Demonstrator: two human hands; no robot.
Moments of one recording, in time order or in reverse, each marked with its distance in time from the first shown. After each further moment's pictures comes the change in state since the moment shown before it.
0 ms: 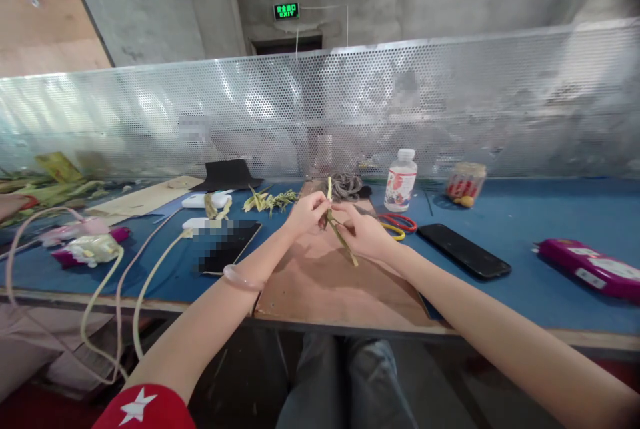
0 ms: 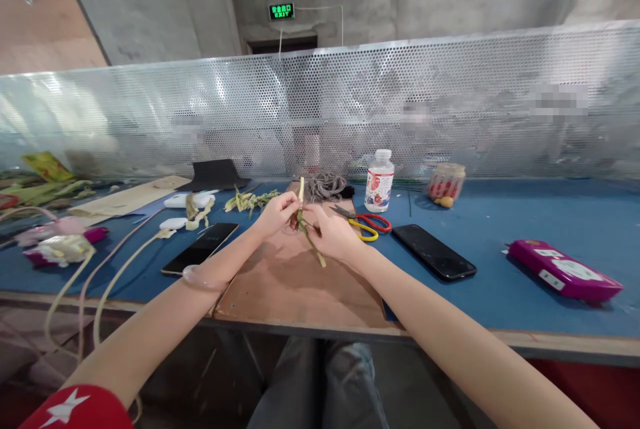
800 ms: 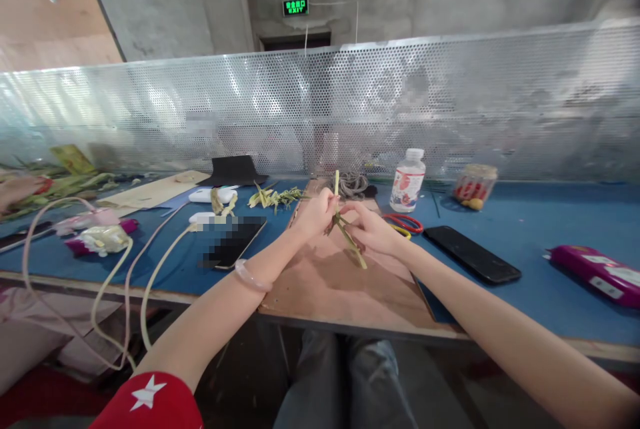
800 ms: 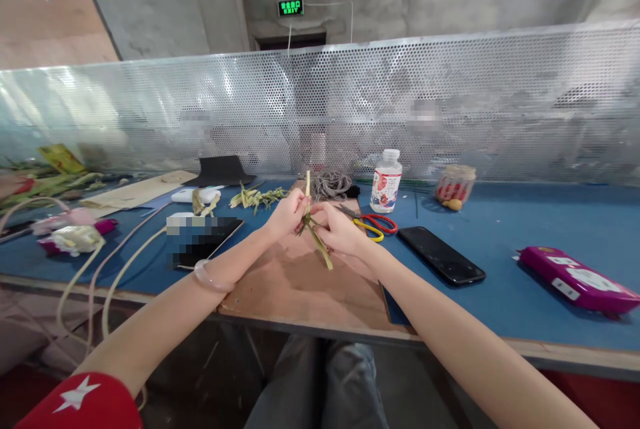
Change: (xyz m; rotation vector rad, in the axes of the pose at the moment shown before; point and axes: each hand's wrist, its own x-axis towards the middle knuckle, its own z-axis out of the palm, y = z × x) left_hand 0.002 -0.008 0.011 0.382 0.142 0.024; right_hand 0.004 0.000 -0.011 0.469 -0.174 0.130
